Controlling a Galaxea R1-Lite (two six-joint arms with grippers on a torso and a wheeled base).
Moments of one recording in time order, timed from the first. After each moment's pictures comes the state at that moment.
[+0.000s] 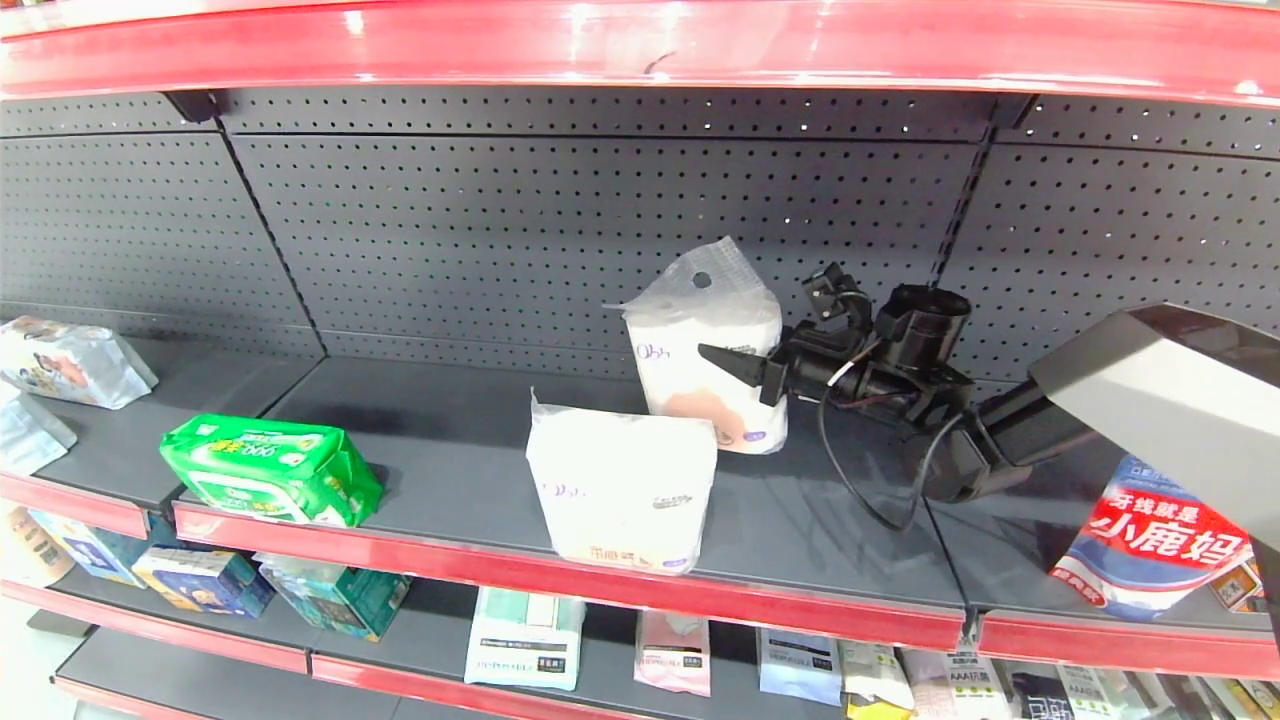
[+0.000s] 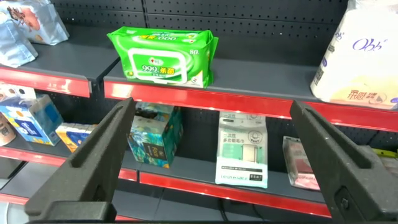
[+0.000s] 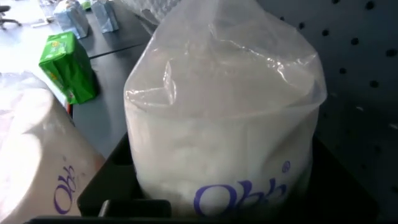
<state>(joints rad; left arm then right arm) 0.01 0.00 0.00 0.00 0.03 0.00 0.32 2.28 -1.18 -1.15 0.65 0.03</state>
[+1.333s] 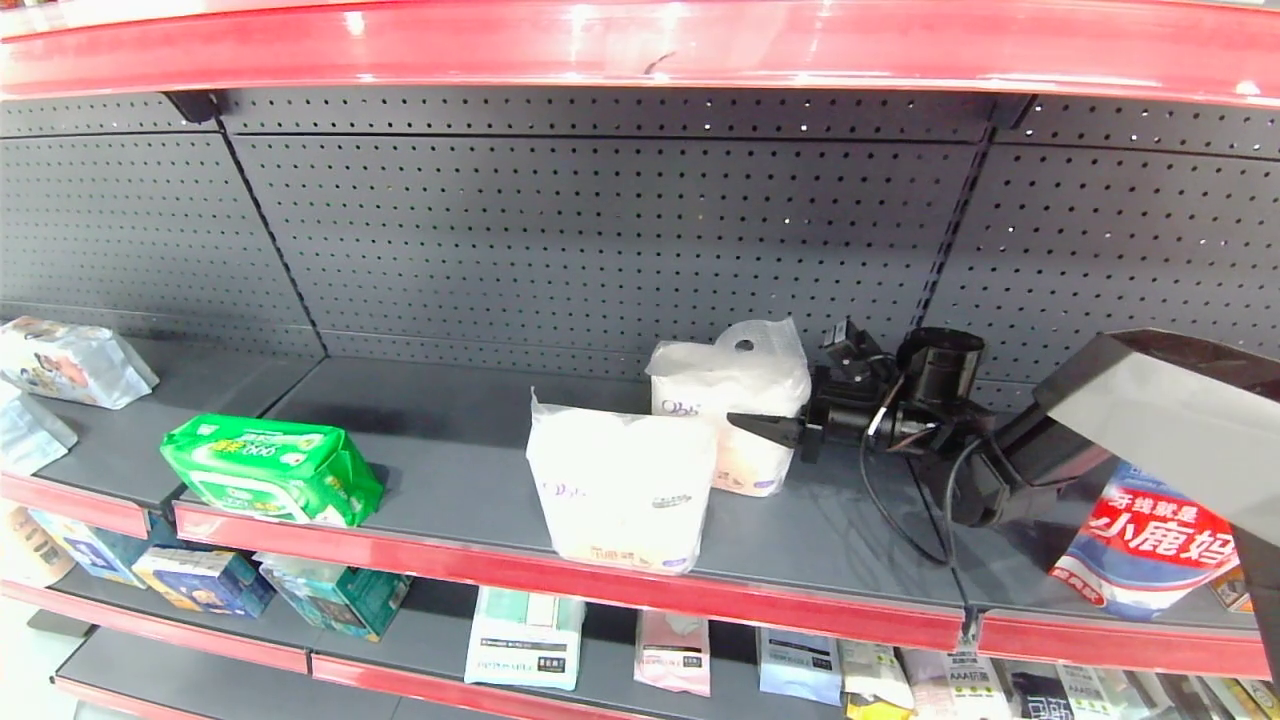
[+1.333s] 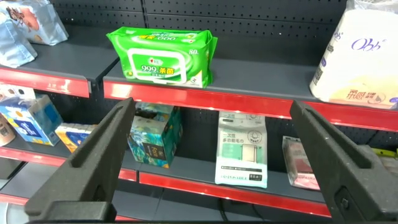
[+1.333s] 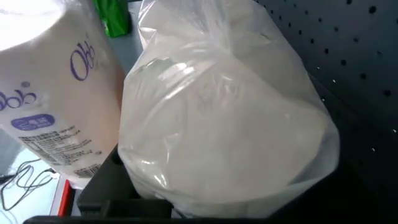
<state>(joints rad) 0.01 0.00 0.00 0.00 0.03 0.00 0.21 2.34 -1.09 -1.14 0.95 -0.17</state>
